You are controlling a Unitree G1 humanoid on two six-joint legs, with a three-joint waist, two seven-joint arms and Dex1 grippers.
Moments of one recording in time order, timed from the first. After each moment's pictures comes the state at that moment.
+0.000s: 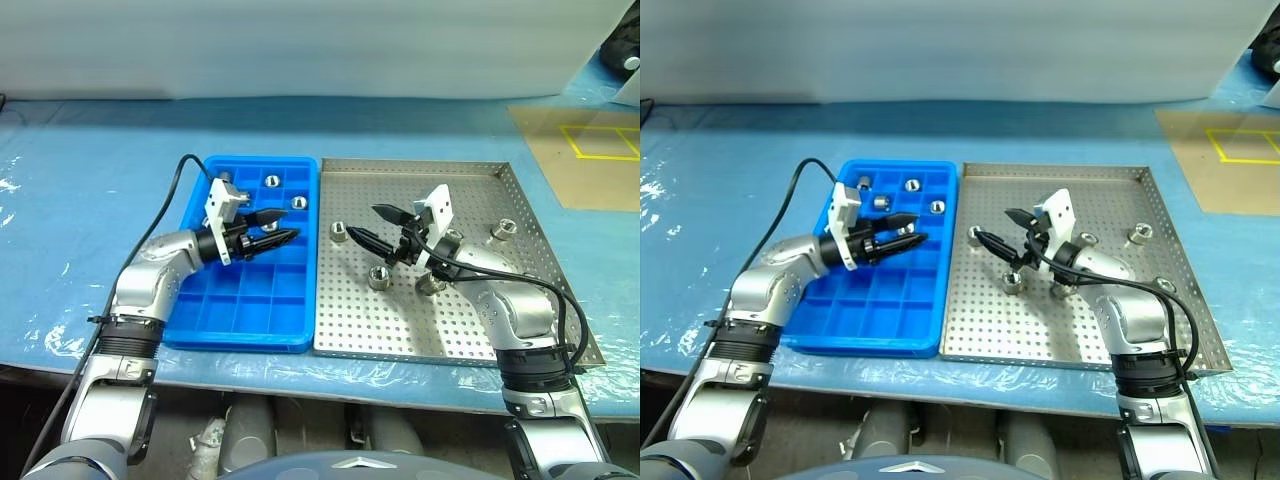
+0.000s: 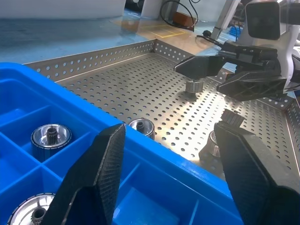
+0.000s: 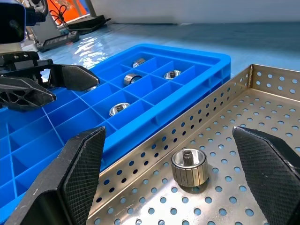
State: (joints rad) left arm -0.49 0.43 0.01 0.17 -0.50 0.39 -1.06; right arm -0.35 -0.39 -0.02 -0.13 0.45 0.52 0.71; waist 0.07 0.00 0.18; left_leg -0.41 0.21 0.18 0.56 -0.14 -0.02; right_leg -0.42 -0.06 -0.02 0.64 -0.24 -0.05
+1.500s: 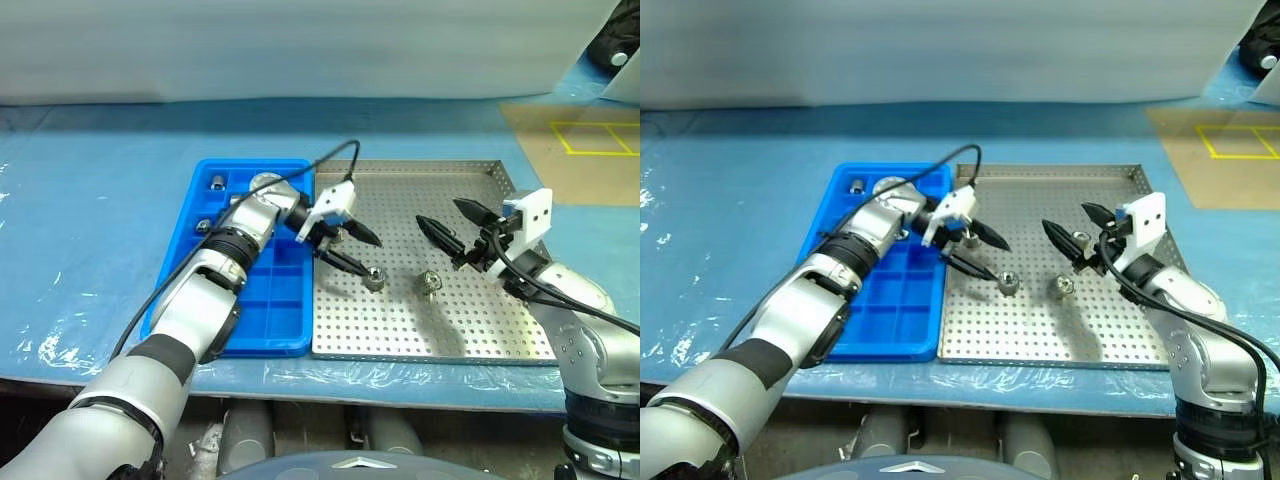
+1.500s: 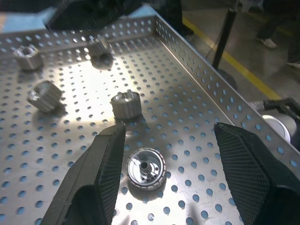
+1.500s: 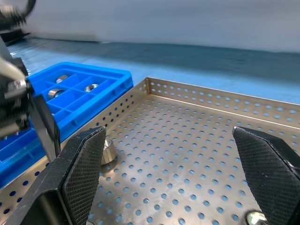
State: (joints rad) left arm -1.11 0.12 -0.34 1.05 -0.11 -0.21 -1.60; right arm -0.10 -0.52 -0.31 -0.45 0.57 0.60 0.52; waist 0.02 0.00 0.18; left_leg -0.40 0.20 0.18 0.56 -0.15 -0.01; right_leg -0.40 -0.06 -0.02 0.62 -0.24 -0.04
